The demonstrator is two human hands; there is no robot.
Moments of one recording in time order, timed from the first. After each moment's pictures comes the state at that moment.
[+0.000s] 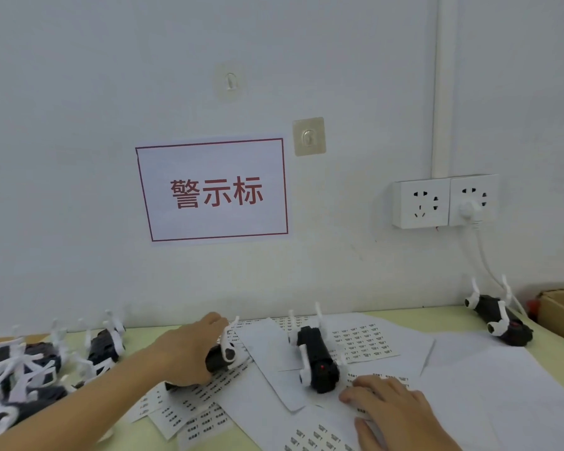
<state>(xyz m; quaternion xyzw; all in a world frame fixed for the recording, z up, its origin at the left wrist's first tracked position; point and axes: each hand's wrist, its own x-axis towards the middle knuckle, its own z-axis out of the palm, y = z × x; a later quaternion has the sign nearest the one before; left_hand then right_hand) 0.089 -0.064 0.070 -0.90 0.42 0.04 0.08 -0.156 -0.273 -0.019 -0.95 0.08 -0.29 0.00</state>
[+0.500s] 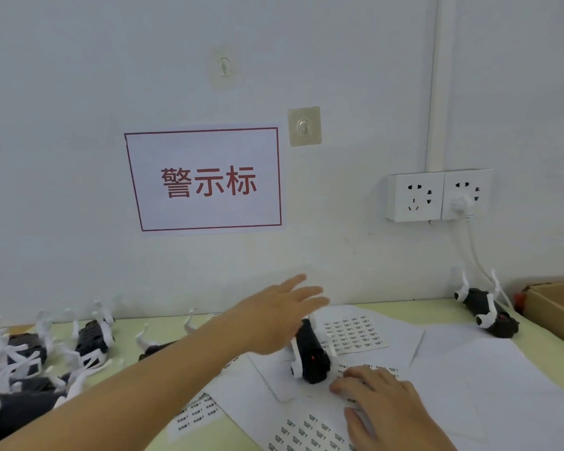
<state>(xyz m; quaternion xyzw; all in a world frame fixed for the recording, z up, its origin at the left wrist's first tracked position) 0.030 -0.165 0.086 -0.76 0.64 -0.09 0.07 -0.154 -0.280 -0.016 -0.96 0.11 -0.25 0.04</state>
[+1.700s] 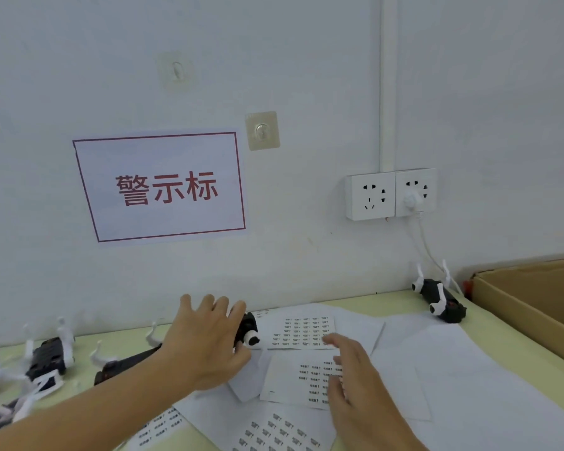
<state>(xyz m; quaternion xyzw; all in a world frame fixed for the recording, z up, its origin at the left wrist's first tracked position) 0.020 -0.129 0.067 -0.84 0.44 -0.25 0.18 -0.167 -0.273 -0.011 -0.87 0.18 -0.28 0.35</state>
